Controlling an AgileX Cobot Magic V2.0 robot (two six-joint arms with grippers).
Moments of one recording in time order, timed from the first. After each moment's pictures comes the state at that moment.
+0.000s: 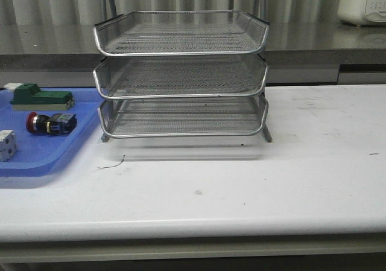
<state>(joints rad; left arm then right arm) 0.01 -0.01 0.01 0.00 0.11 0.02 -0.01 -0.01 0.03 0.08 0.17 -0.09</state>
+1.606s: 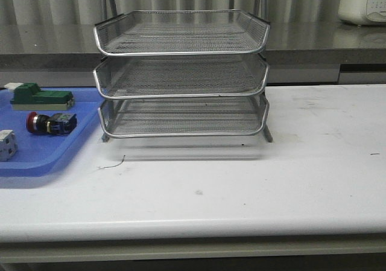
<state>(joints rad) 0.01 0.50 -0.45 0.04 0.27 0.03 -0.01 0.49 -0.43 0.14 0.32 -0.09</state>
